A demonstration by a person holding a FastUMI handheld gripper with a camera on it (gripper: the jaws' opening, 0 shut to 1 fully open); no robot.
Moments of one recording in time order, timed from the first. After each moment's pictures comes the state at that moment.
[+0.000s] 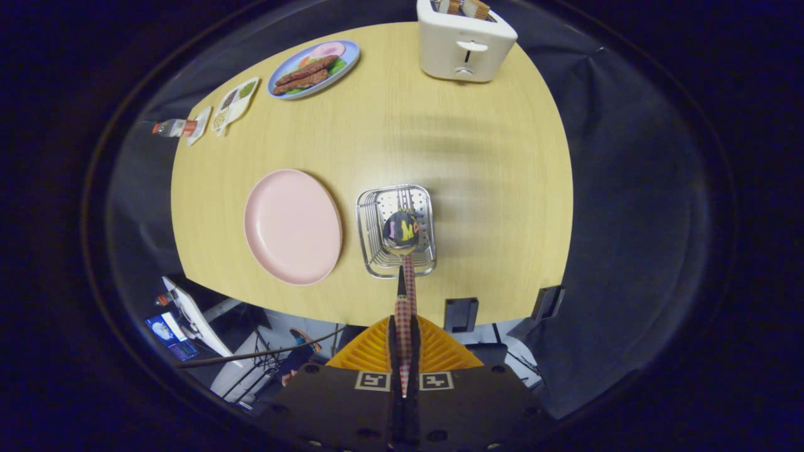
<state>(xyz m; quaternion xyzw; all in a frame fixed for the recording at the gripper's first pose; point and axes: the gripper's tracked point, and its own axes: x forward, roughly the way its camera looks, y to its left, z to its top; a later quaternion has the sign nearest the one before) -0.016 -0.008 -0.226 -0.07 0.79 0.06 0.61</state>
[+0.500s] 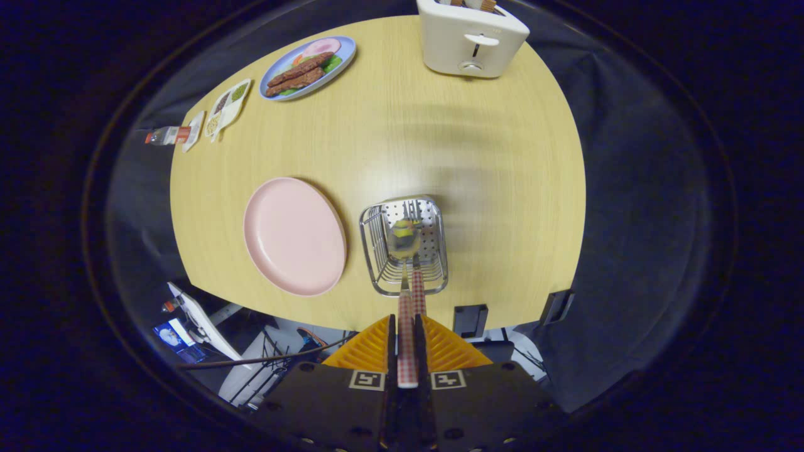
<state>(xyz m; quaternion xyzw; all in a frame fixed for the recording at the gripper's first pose) 0.000 0.005 -0.241 -0.05 0.80 0.06 0.60</state>
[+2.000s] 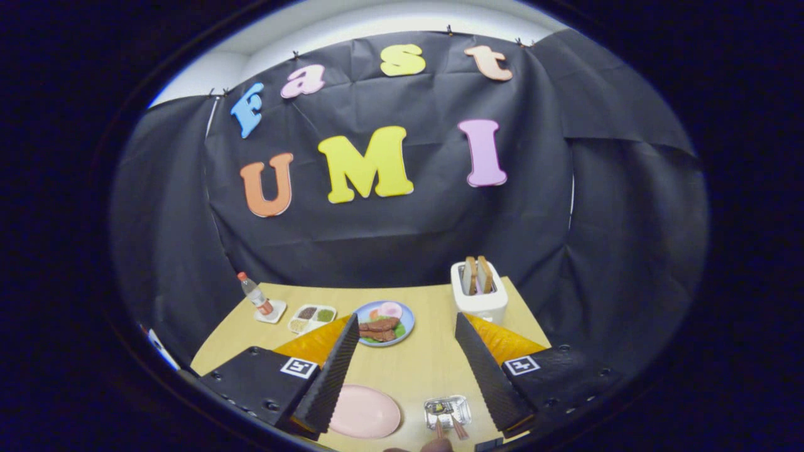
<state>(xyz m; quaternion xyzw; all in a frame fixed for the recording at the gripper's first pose) 0.083 0.071 -0.027 0.04 0.20 0.14 0.97</state>
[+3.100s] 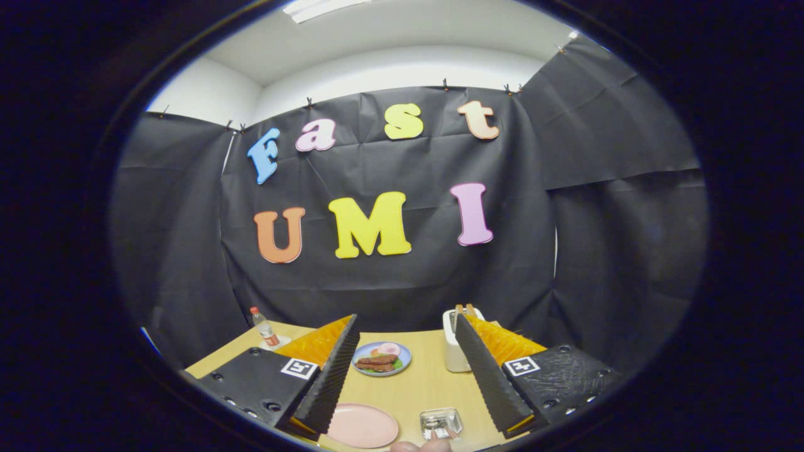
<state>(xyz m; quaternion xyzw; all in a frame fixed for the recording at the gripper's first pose) 0.022 0.049 0.023 0.06 0.07 0.13 0.99</state>
